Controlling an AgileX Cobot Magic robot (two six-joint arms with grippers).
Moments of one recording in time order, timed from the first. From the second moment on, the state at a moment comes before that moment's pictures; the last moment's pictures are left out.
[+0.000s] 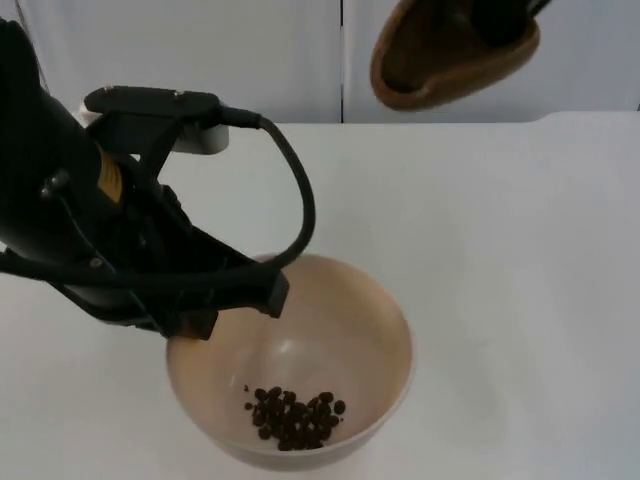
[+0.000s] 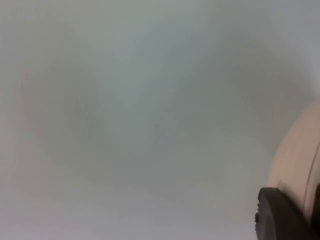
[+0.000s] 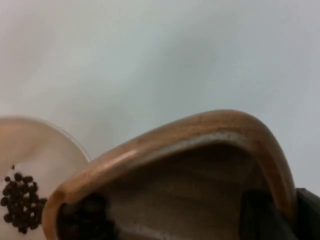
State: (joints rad) right arm 0.74 1.66 -1.59 -0.16 1.09 0.07; left arm -0.61 1.52 -0.73 0.03 0.44 -0.35
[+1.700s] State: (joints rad) right arm 0.57 1.92 -1.24 -0.08 0.60 0.32; left arm -0.22 1.65 -0.71 -0.05 0.32 -0.29
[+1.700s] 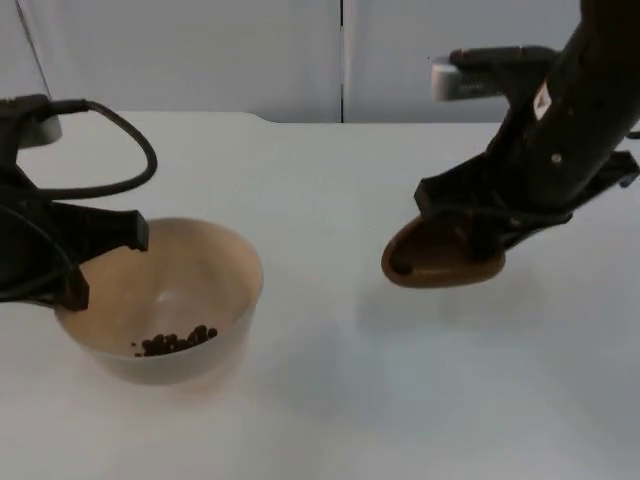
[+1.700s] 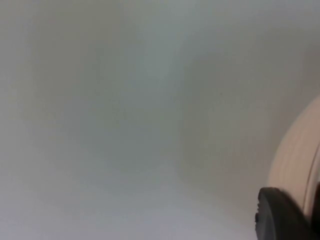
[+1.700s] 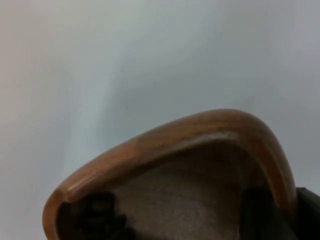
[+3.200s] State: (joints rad) right arm 0.57 2.11 -1.24 -0.02 0.48 0.38; left arm -0.22 1.78 -0.71 -0.06 0.20 -0.29
